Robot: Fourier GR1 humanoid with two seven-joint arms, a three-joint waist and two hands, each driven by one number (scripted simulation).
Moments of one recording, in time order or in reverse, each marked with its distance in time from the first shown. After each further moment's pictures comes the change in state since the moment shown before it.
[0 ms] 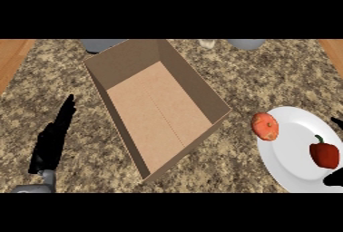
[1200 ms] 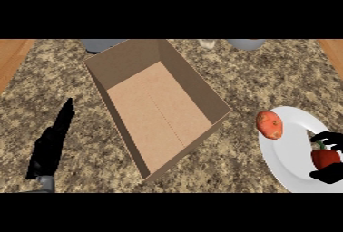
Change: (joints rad) left arm 0.041 -0.071 0.063 -0.054 -0.073 -0.073 0.007; right arm -0.054 0.136 -0.071 0.197 0.224 -0.036 -0.186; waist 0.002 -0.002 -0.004
